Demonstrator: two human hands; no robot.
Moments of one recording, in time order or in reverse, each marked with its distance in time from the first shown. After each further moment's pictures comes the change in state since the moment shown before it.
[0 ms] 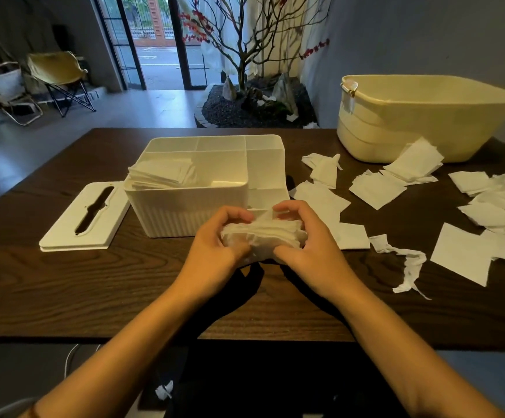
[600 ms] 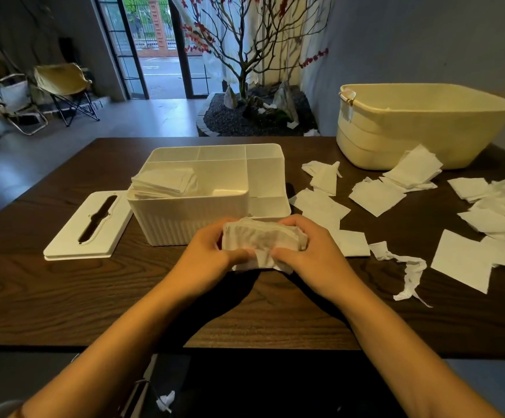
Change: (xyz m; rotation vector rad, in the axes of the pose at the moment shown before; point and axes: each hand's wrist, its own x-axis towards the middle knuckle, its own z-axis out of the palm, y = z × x) left_hand 0.004 0.016 -0.010 0.222 -0.043 -0.066; right_hand 0.009 0.000 -0.004 -0.046 -0.009 0.011
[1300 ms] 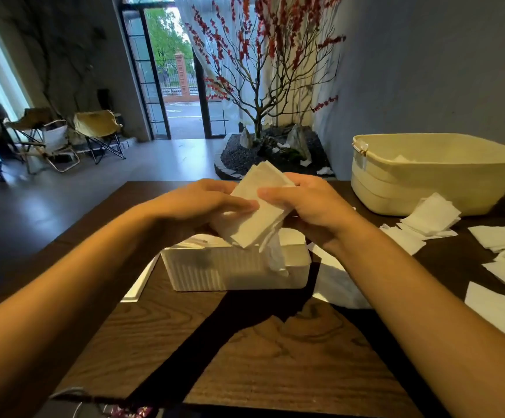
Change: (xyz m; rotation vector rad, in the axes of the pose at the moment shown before) left_hand 0.039 0.141 -0.058 0.240 -0.165 -0.122; right_hand 0.084 -0.118 -0.009 0.358 -0.083 0.071
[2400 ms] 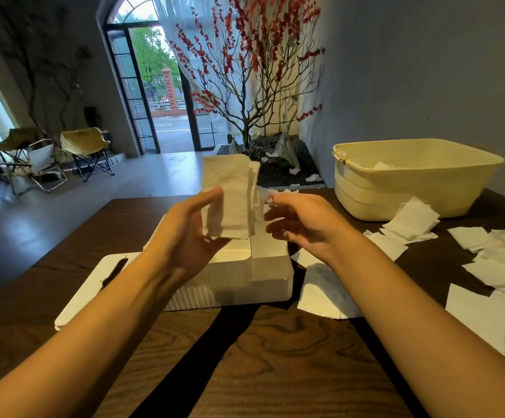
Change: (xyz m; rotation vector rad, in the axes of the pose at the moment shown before) left_hand 0.015 -0.023 0.031 -0.835 0.142 0.127; right_hand 0.010 0.013 -0.033 0.135 0.092 0.156
